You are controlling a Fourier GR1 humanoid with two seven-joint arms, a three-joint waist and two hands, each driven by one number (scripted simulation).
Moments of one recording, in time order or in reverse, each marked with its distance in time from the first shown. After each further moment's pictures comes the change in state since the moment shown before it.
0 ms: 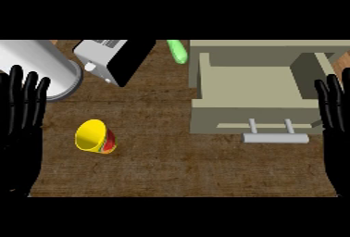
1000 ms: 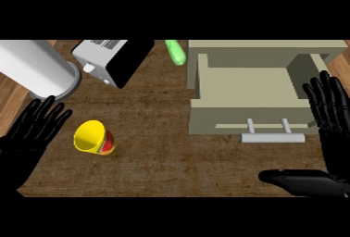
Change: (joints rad) left arm 0.114 0.213 0.132 0.272 0.621 -0.544 0.057; right arm 0.008 -0.068 -0.016 0.067 0.040 0.069 0.039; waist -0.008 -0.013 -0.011
